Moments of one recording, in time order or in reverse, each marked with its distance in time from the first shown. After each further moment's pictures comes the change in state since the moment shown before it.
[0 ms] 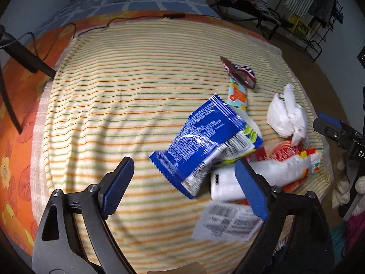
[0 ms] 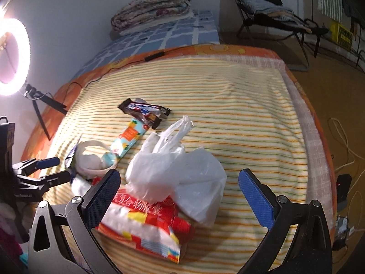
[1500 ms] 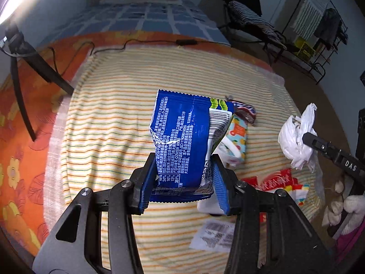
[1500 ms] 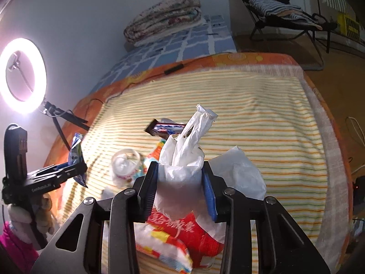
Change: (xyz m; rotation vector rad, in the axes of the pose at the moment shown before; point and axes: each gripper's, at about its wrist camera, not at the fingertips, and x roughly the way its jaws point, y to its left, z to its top) left arm -0.038 0.006 0.017 -0.068 -0.126 0.020; right arm -0.020 0.015 0.018 0.030 -0.056 0.149
